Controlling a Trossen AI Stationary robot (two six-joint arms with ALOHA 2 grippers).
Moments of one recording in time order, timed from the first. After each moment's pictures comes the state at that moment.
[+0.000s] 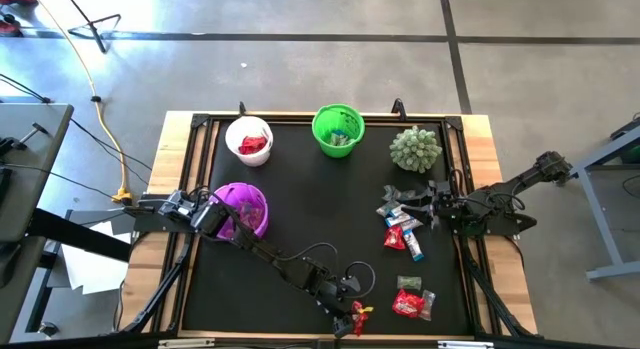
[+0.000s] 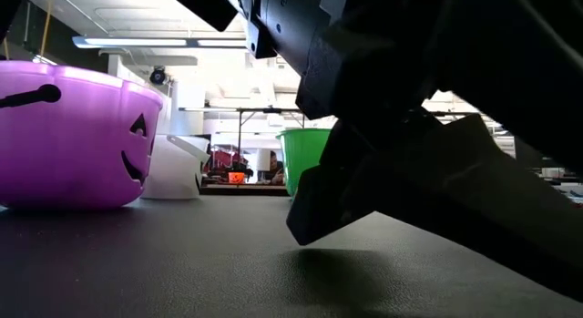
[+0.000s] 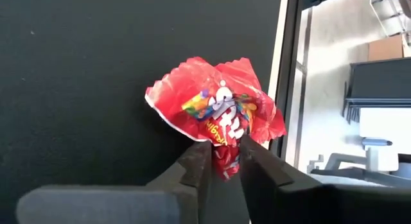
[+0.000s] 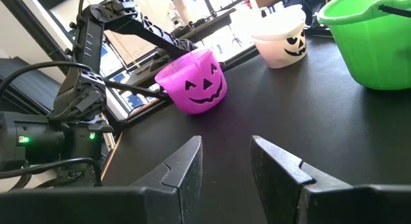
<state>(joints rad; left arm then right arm) -0.48 2.39 1.72 -0.12 0.14 -0.91 0.48 0.16 0.02 0.05 0.59 0.54</state>
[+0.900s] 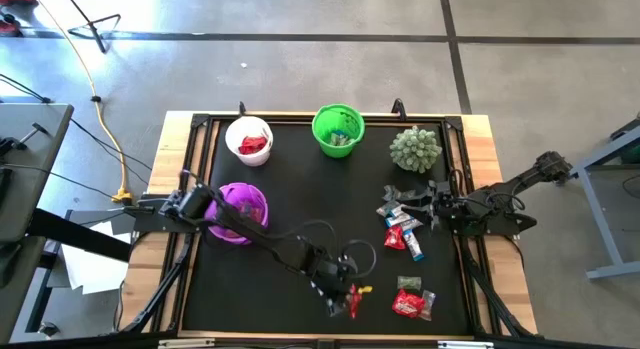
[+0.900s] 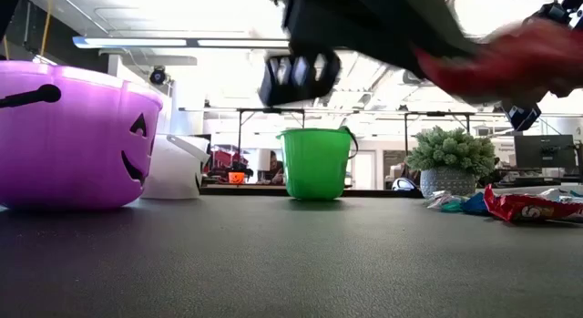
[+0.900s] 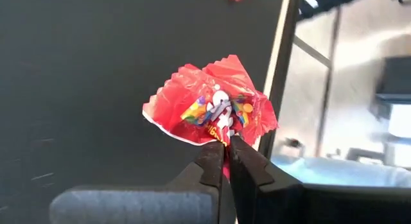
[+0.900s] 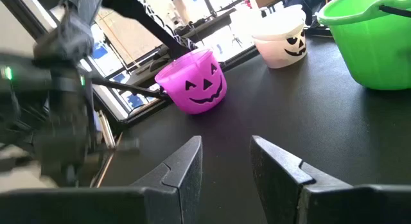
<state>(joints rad) -0.42 2.17 1.72 -0.45 0.14 -0.83 0.48 0.16 0.02 0.05 0.59 0.54</state>
